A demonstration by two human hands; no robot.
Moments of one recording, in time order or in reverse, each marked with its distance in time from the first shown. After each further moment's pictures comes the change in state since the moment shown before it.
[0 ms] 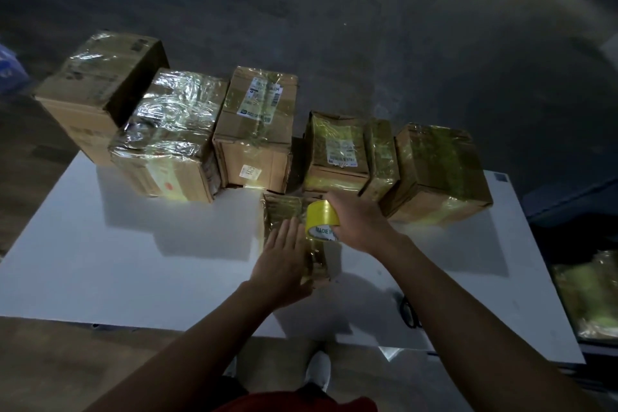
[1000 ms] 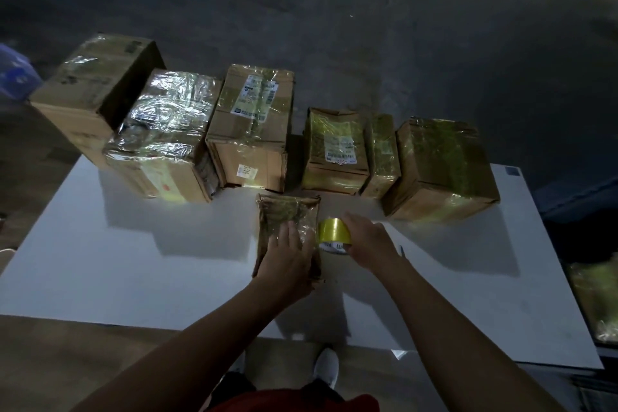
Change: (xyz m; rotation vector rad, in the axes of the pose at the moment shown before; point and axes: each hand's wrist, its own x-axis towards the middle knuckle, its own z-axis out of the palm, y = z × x) left_hand 0.013 0.019 -0.010 0.085 -0.074 -0.043; right_hand -0.018 0.046 0.066 0.073 -0.120 0.179
